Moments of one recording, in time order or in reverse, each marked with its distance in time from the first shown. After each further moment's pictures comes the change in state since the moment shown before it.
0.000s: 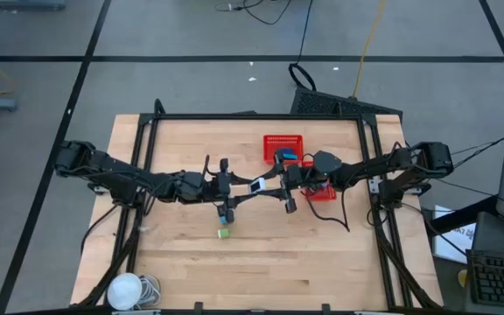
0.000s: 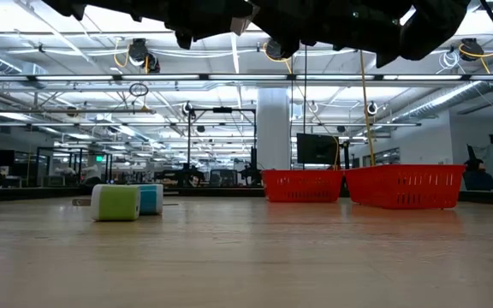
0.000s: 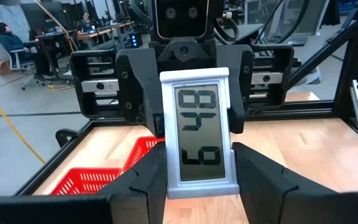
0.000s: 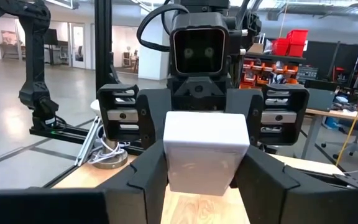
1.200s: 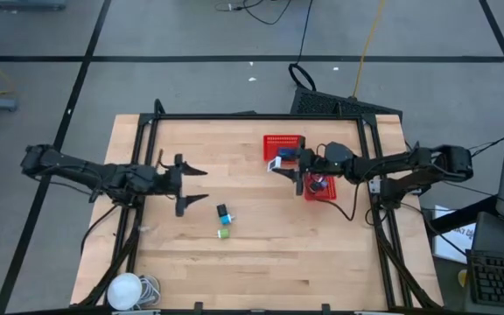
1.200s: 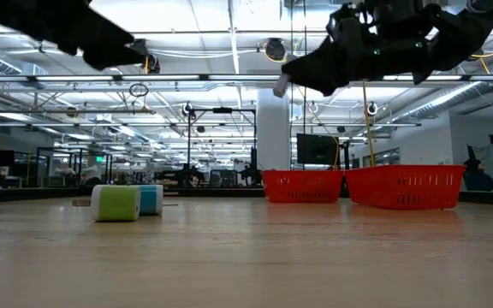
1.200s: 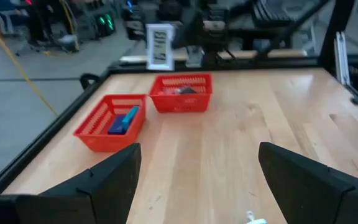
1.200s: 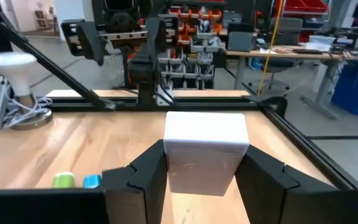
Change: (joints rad) left arm -0.008 -0.727 -0.360 -0.508 0.001 -0.078; right arm -0.158 -0.210 -0.203 -0.203 0.162 0.026
